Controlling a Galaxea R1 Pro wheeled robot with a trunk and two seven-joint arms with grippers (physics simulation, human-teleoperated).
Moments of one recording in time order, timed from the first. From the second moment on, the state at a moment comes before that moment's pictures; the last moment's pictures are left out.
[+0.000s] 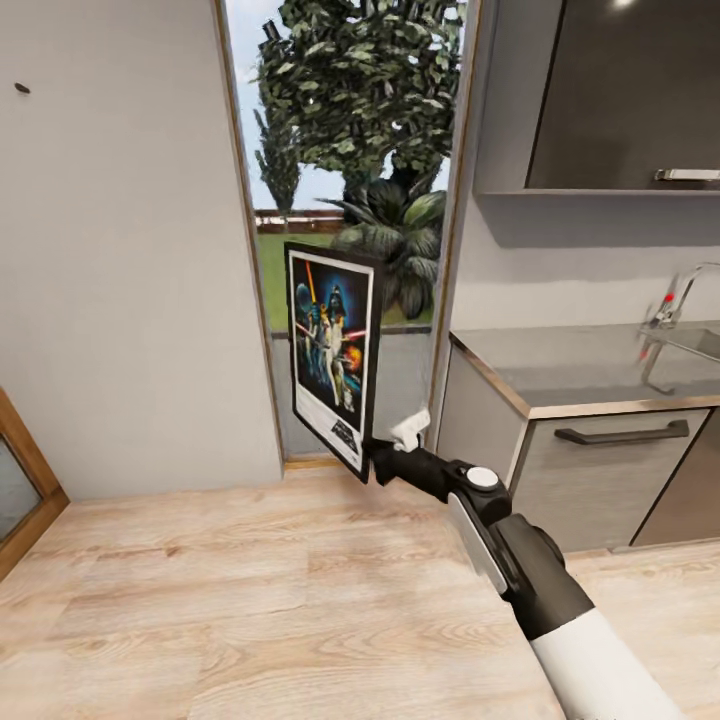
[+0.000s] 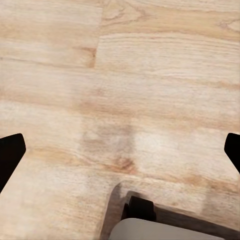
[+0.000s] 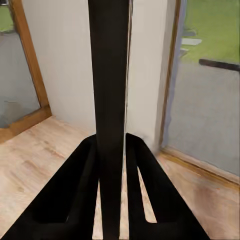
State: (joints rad) left arm 0.03 -0.03 0.36 -0.67 -0.12 -0.02 0.00; right arm -0.64 -0.01 0.34 -1.30 -0.14 0.40 0.43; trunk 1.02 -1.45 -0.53
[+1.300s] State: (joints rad) left arm 0.03 0.00 0.36 -0.67 -0.12 -0.02 -0.06; right arm -0.64 -0.06 0.25 -1.28 -0.13 0.51 0.85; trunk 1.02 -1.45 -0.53
